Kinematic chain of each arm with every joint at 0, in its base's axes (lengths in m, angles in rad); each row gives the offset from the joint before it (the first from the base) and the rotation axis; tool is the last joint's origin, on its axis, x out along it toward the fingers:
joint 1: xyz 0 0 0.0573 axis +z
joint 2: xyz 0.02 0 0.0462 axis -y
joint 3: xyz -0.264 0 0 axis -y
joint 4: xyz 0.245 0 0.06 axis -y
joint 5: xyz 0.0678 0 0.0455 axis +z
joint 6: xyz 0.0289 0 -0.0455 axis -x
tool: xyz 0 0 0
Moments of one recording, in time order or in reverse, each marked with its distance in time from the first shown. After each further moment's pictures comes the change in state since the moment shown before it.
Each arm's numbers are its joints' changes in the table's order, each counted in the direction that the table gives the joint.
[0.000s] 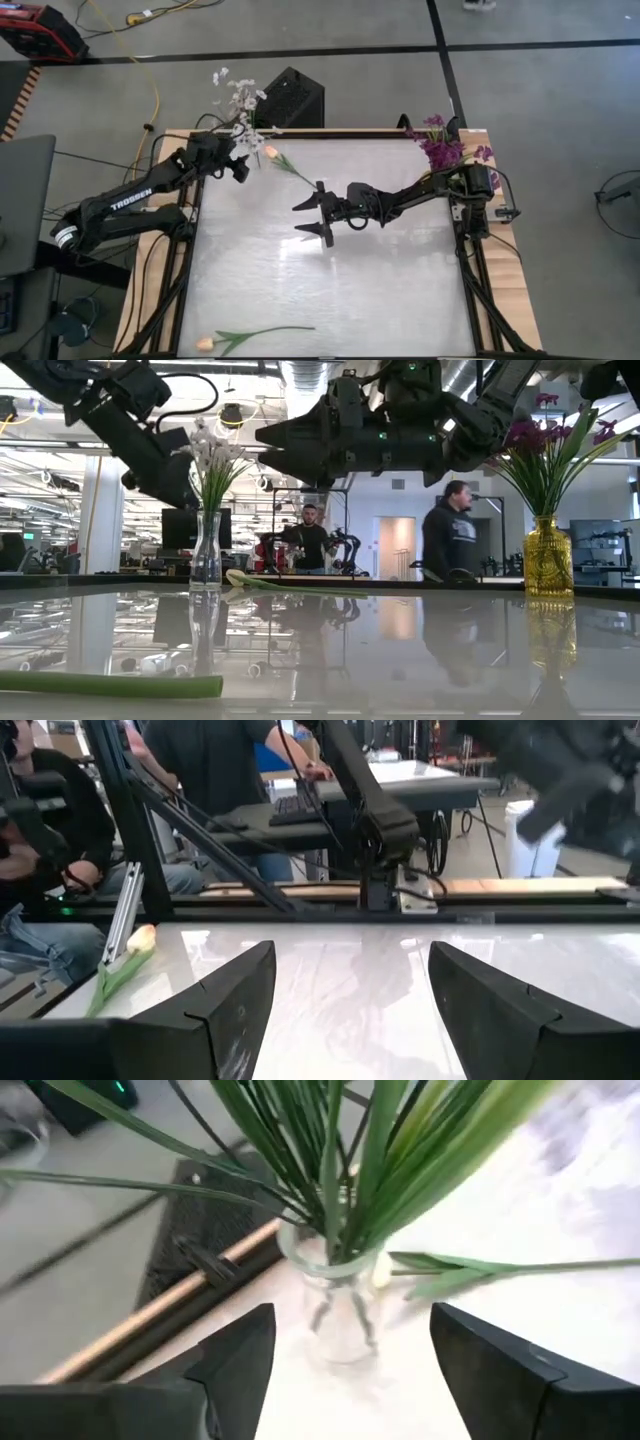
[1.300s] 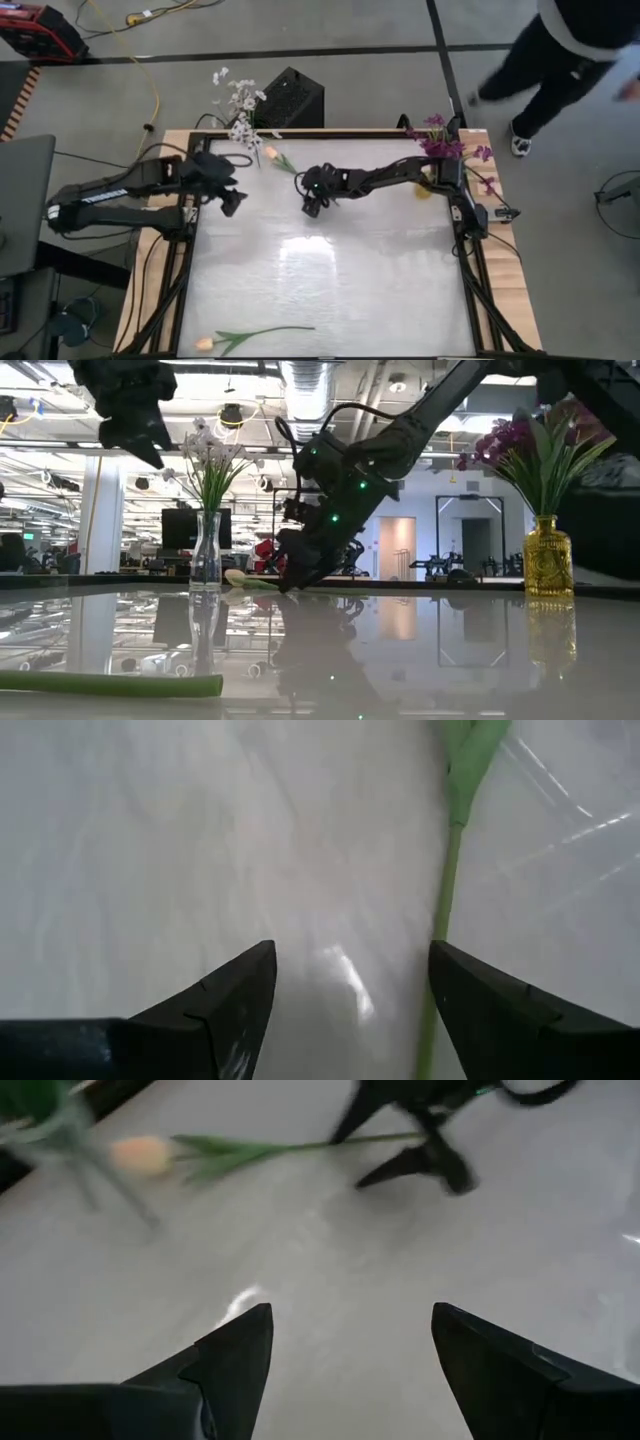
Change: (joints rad) left arm -0.494 0.059 0.330 -0.652 -0.060 0.423; right arm -0.166 -0.245 0.432 -1.033 -0.390 -0.056
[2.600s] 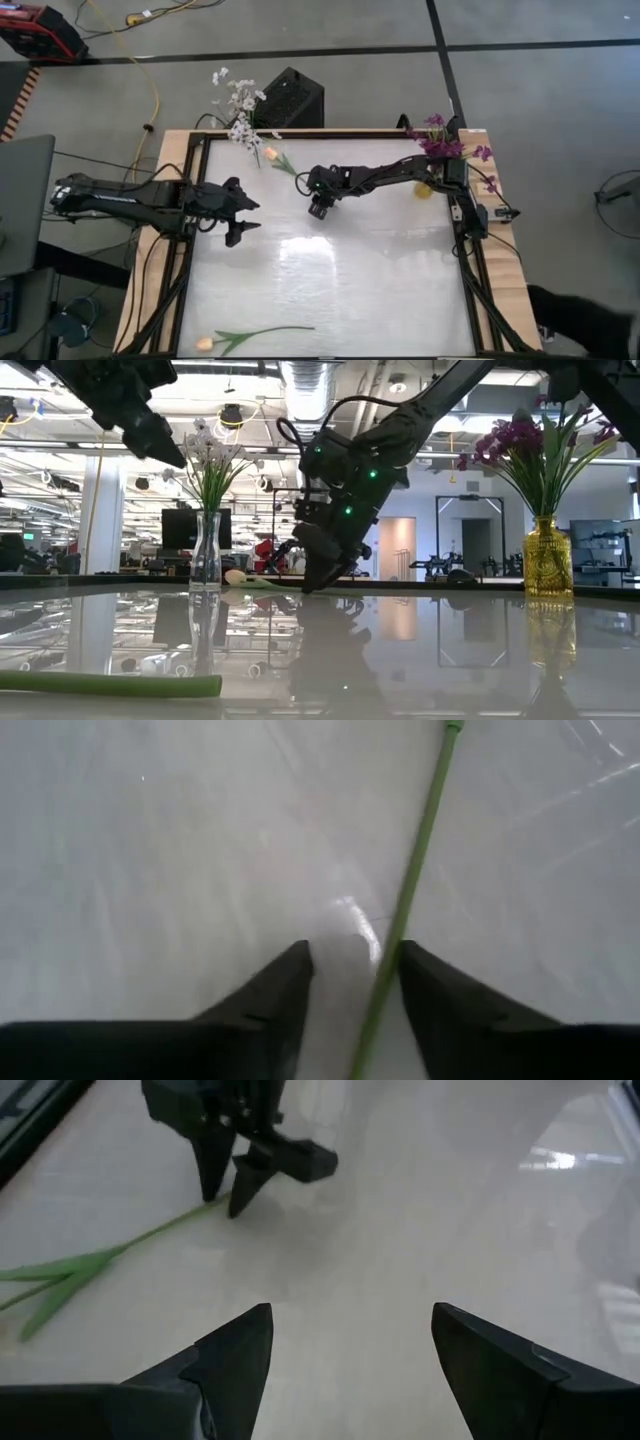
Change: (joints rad) left arm -0.323 0.016 -0.225 0.399 0.027 -0.220; right arm 0.018 0.029 -0.005 -0.213 0.066 -0.049
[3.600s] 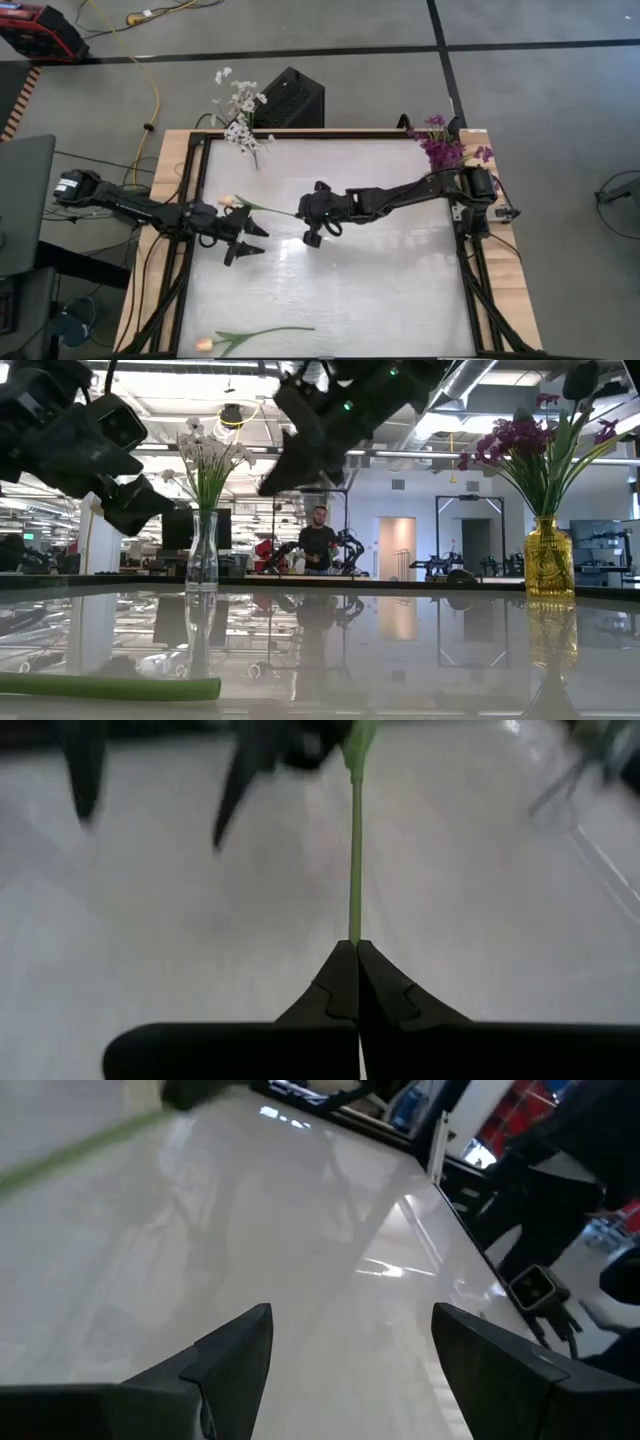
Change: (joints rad) left arm -0.090 -0.036 -0.594 1.037 -0.202 0.229; right arm 0.238 0.229 -0.005 0.191 -0.058 0.038
